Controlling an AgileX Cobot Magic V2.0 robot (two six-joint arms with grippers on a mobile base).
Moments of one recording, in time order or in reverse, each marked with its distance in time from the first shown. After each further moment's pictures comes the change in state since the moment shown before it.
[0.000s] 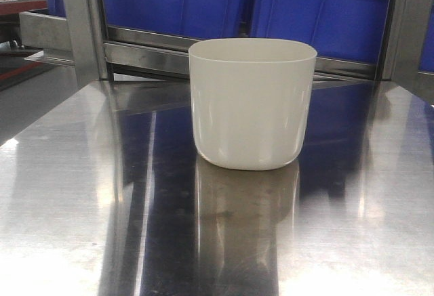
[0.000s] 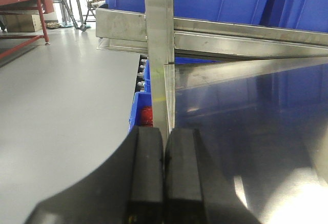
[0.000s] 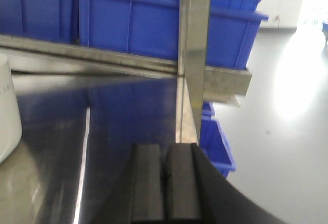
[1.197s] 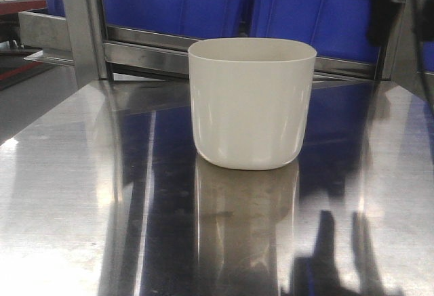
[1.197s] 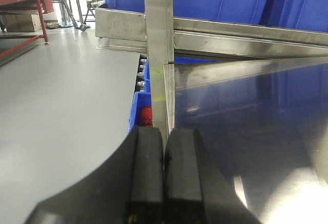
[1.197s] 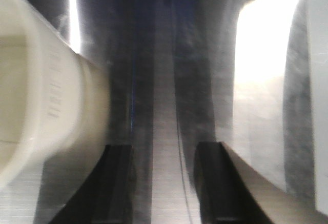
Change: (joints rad) left arm 0.000 0.000 0.000 0.000 0.000 0.000; right arm 0.561 1.487 -1.330 -0.379 0.964 0.694
